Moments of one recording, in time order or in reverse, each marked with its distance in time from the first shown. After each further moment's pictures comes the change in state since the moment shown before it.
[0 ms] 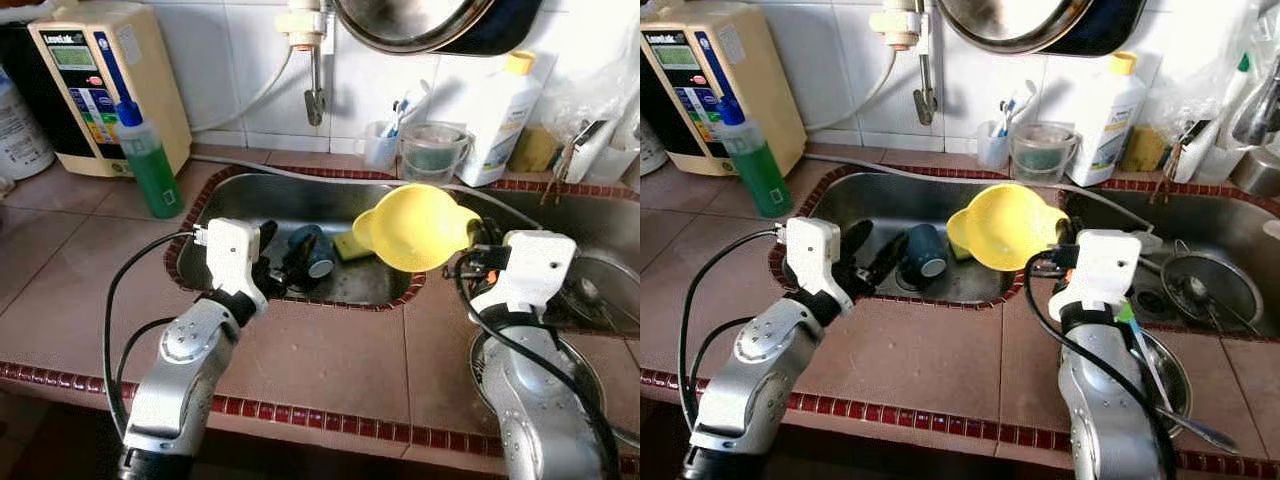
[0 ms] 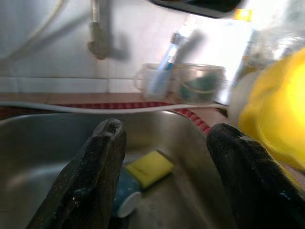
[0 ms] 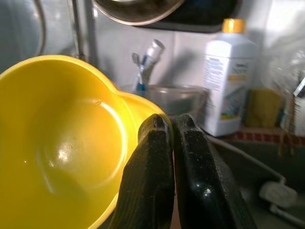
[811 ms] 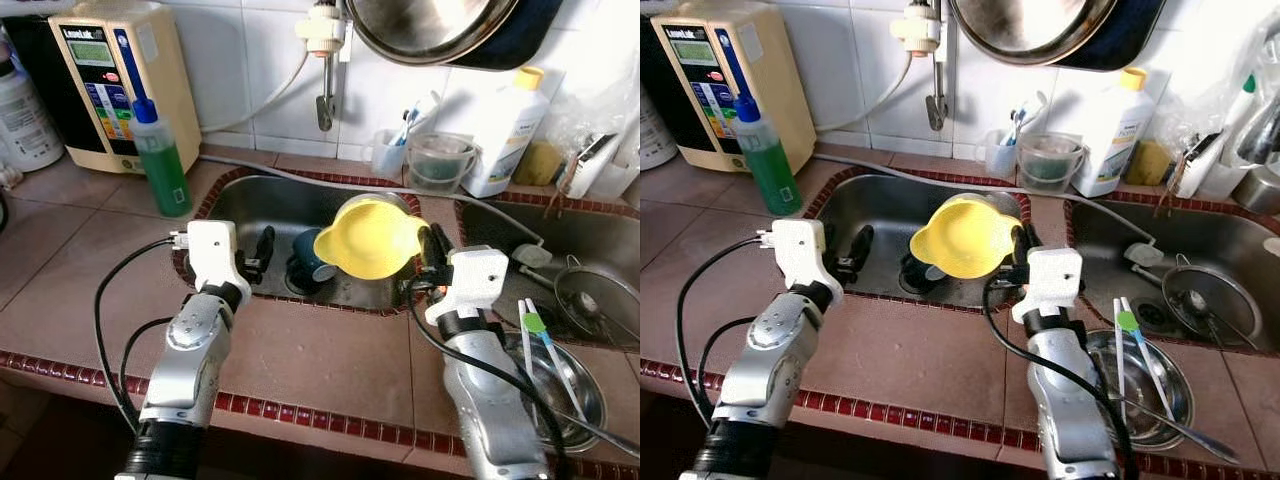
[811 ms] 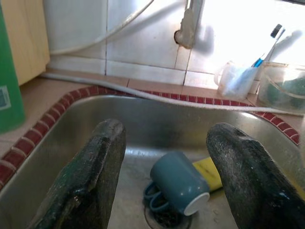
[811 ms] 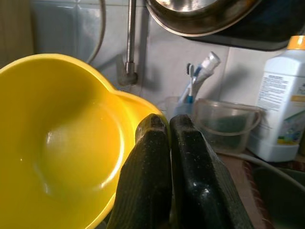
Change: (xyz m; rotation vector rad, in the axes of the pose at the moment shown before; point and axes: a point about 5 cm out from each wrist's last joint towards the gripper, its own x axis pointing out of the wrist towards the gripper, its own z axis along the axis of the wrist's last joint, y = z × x) left arm 0.009 0.037 -0.024 0.035 0.029 0.259; right arm 0.010 0.029 -0.037 -0.002 -0.071 0.150
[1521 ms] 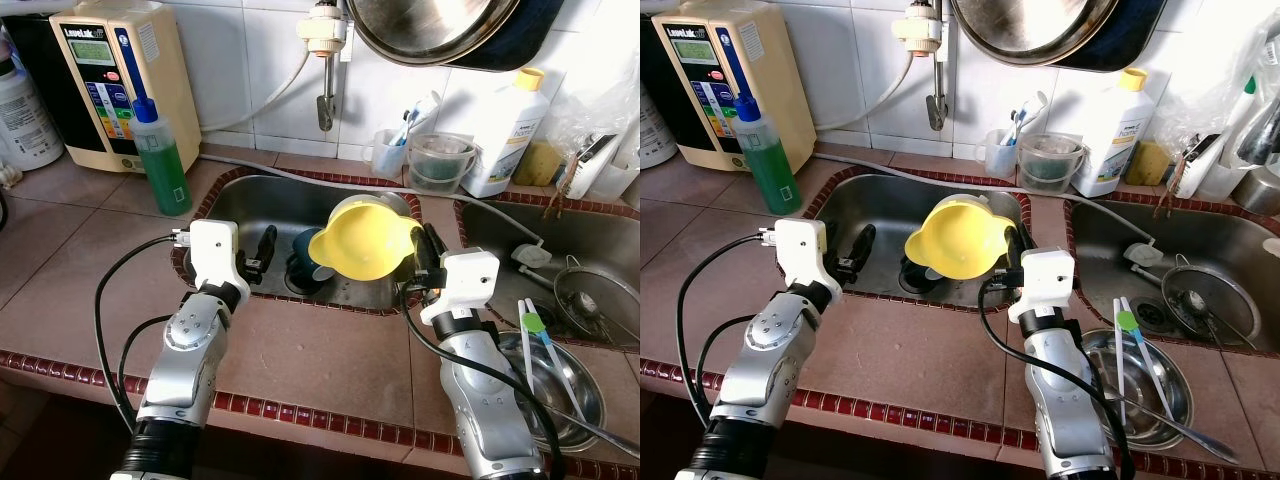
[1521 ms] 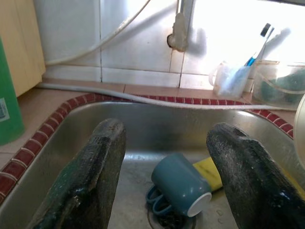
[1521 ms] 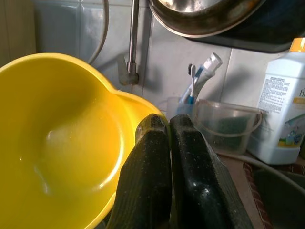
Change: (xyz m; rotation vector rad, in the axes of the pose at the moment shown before) left arm -0.004 0.004 -0.001 0.052 -0.025 -0.041; right arm -0.002 -0.003 -0.005 -0.008 -0.006 0.009
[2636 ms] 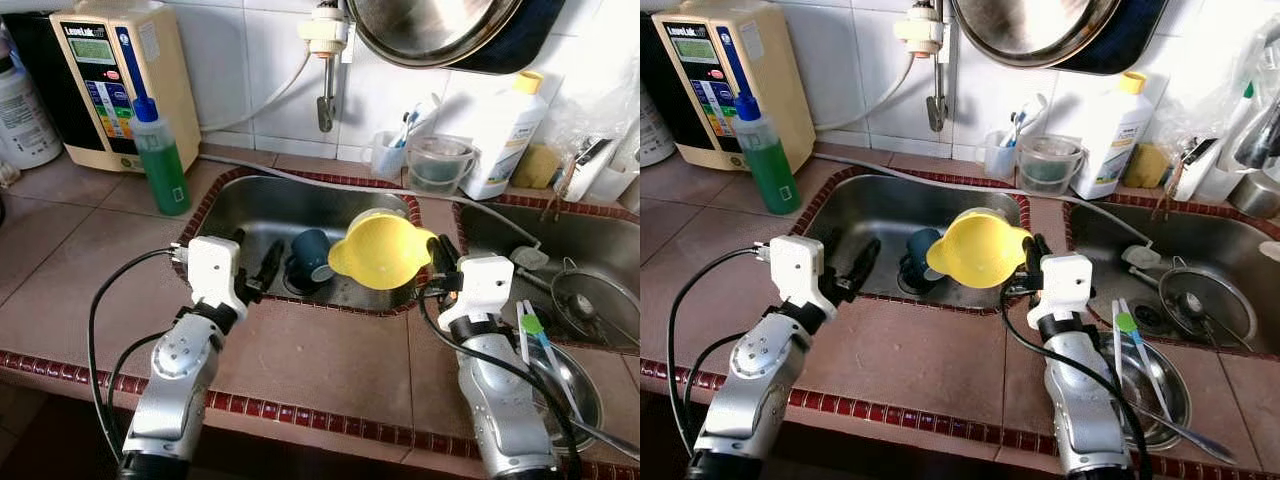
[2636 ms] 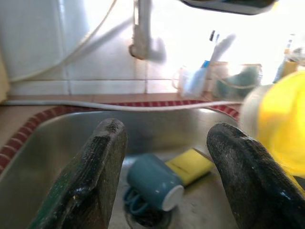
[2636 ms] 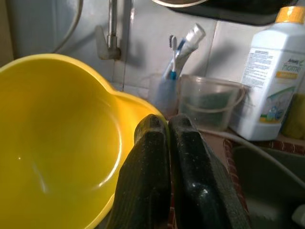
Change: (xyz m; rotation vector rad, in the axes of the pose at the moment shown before) left arm -0.029 -0.013 -0.001 0.041 -0.041 -0.156; right arm 0.002 -0.027 -0.016 -0.012 0.087 -0.013
